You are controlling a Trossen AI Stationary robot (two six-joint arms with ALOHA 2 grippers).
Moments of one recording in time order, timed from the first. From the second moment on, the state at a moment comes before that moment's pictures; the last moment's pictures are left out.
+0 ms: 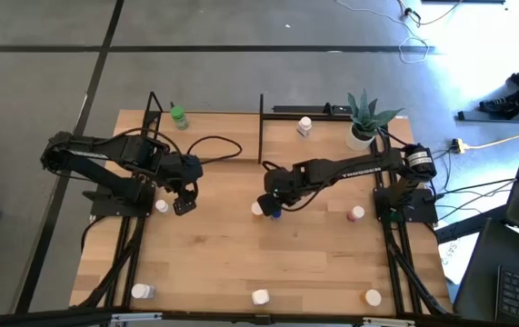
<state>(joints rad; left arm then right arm) -0.14 1.20 1.34 -1.27 -0.10 -0.59 0.07 1.80 1.37 -0.72 -0.03 1.12</state>
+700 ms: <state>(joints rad) -0.14 1.20 1.34 -1.27 -0.10 -0.59 0.10 1.83 1.37 -0.69 0.05 1.09</state>
